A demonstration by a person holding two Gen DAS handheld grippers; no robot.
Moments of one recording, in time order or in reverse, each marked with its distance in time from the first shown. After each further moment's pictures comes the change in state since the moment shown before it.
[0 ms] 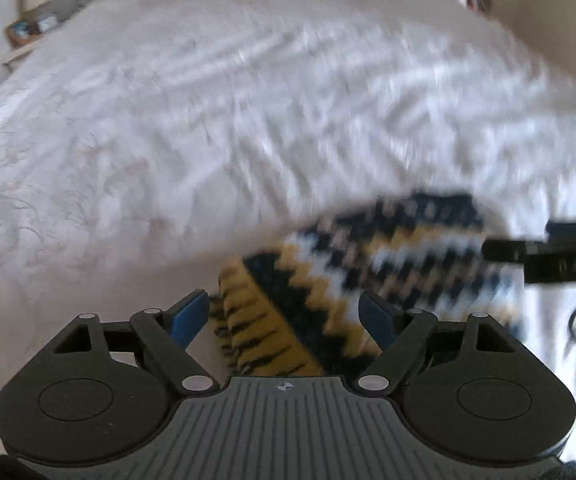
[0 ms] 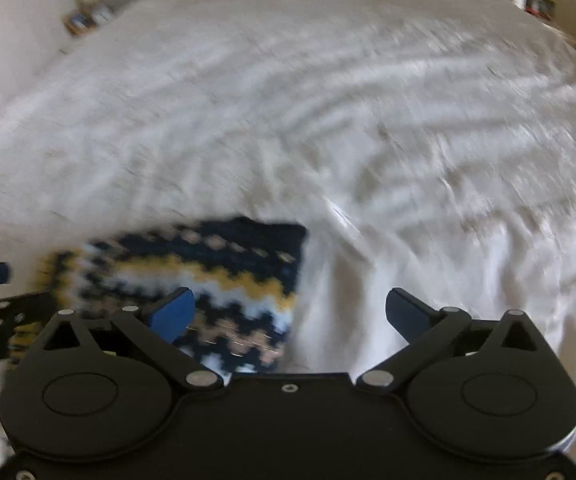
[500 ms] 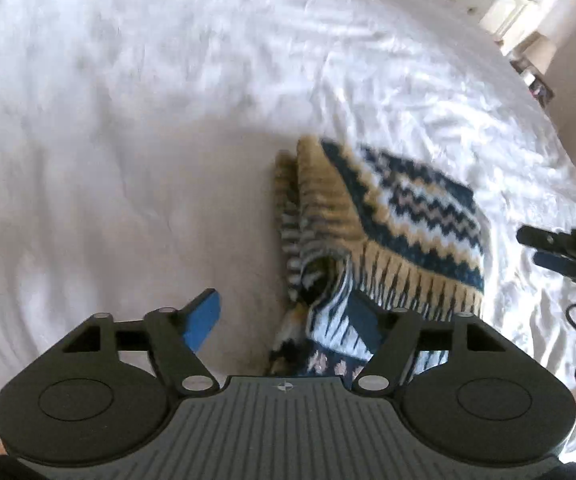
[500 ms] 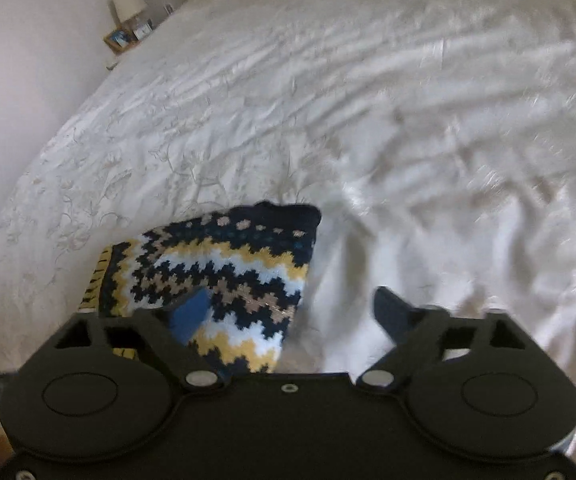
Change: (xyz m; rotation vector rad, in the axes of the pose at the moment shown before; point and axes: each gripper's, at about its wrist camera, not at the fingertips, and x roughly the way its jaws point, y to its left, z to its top) left arm -0.080 0.053 -0.088 -0.445 -0.004 -0.075; right arm -0.044 -0.047 -0.010 0.035 -0.029 0.249
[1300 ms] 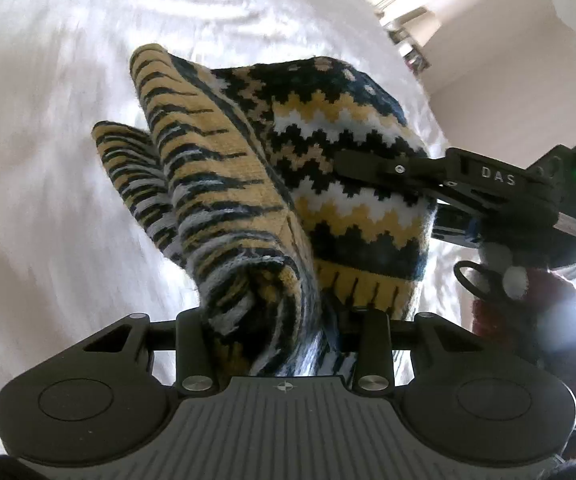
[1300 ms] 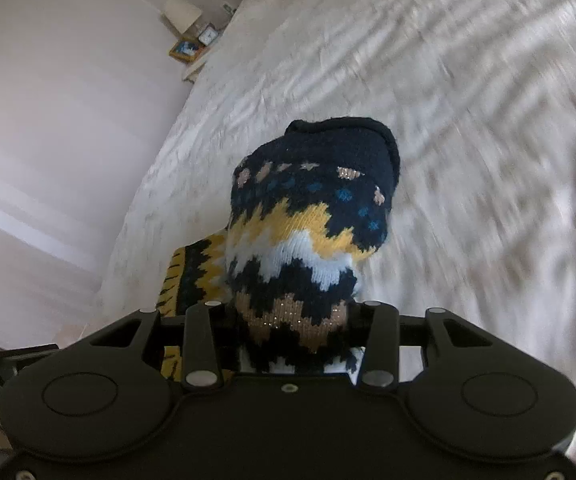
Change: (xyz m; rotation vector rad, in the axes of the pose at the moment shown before) left arm 0.027 -0.006 0.048 0.055 0.170 -0.474; right arm 0.042 0.080 0.060 0.183 0.116 0.364
